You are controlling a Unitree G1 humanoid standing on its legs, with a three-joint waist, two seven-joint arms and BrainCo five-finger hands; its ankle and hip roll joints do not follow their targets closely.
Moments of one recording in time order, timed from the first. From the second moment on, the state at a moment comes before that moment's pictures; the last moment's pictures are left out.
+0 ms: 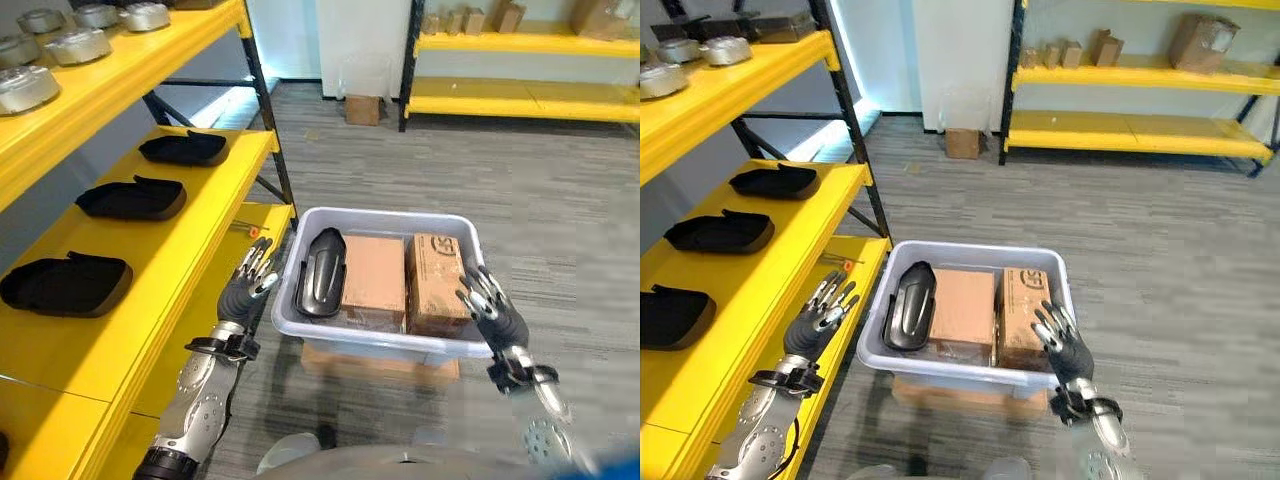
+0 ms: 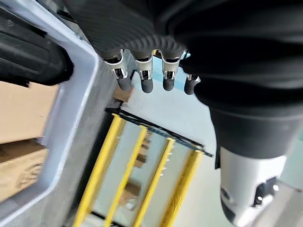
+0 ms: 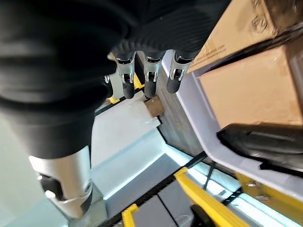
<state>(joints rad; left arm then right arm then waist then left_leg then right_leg) 0.18 0.40 -0.17 0.03 -0.83 -0.21 -0.15 0.24 -0.33 0.10 0.04 0.85 -0.14 0.13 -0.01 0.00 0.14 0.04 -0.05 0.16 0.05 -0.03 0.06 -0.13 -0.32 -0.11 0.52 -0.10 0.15</state>
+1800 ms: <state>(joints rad) -0.11 0.38 -0.27 0.12 -0.66 -0.26 -0.01 0.22 -0.38 0.13 0.04 0.88 -0.15 0.11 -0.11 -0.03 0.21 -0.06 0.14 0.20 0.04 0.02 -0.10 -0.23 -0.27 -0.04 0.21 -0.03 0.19</state>
